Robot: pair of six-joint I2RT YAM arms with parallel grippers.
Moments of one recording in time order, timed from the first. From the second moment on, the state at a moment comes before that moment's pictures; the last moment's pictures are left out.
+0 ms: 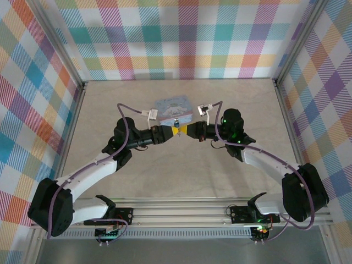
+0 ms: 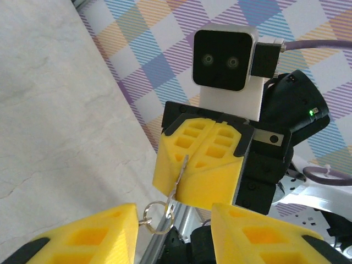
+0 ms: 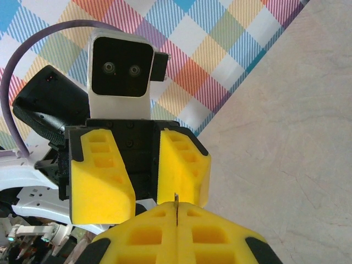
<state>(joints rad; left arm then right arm) -0.52 1.20 0.68 0.43 0.72 -0.93 0.52 1.32 0.76 0.46 -0.88 0.77</state>
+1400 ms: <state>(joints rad) -0.47 1.11 0.64 0.12 0.59 -0.71 0.52 1.57 1.31 -0.19 -0.67 0.46</state>
